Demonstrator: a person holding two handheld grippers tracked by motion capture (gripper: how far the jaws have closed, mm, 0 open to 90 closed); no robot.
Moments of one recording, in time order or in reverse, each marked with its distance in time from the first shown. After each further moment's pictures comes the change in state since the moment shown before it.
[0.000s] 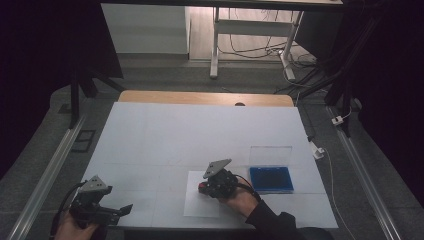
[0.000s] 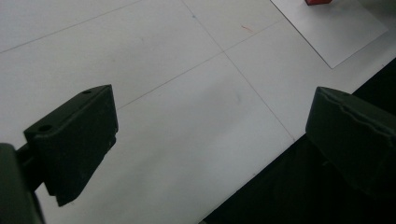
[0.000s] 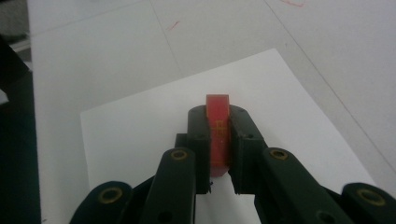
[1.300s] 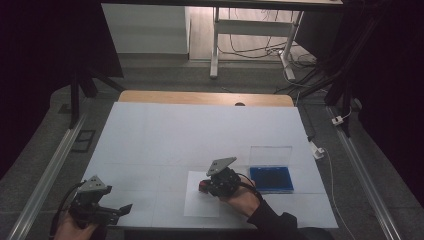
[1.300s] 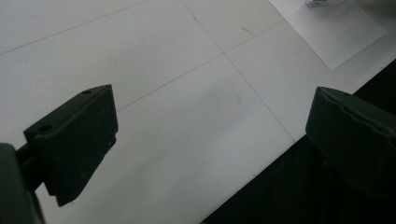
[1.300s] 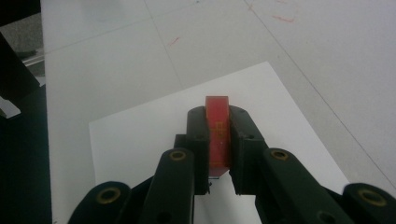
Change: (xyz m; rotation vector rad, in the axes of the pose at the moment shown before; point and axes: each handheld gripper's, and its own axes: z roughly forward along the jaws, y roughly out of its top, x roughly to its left) left arm 0.001 -0.001 -0.001 -0.012 -0.001 -0.005; right arm -0.006 -0.001 -0.009 -0.062 0.029 0.047
